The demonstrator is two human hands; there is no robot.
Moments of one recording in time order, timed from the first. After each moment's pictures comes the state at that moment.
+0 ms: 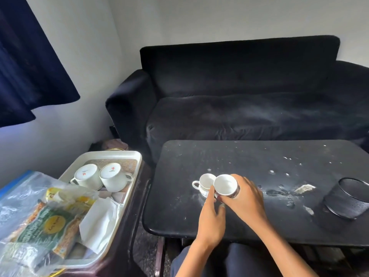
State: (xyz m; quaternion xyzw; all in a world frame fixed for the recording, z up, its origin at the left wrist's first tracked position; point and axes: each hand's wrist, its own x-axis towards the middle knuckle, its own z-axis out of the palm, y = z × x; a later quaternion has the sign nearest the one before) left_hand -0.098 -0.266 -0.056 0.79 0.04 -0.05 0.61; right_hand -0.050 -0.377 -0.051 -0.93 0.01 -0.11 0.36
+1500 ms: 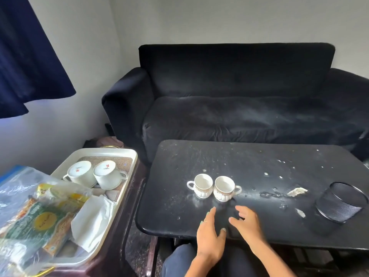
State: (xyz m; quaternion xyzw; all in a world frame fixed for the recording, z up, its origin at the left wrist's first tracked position) left_hand -0.107 -0.283 -0.129 0.87 0.06 -0.11 0.49; right_hand -0.063 -0.410 -0.135 -0.84 0.17 0.06 0.51
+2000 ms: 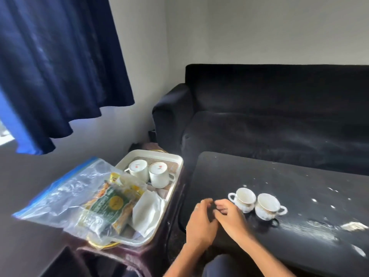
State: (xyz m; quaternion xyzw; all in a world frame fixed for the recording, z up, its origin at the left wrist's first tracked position) left_hand -0.114 -0.158 -0.067 0.88 0.12 0.05 0.45; right_hand -0.066 -0.258 -0.069 -0.88 -0.07 0.06 0.46
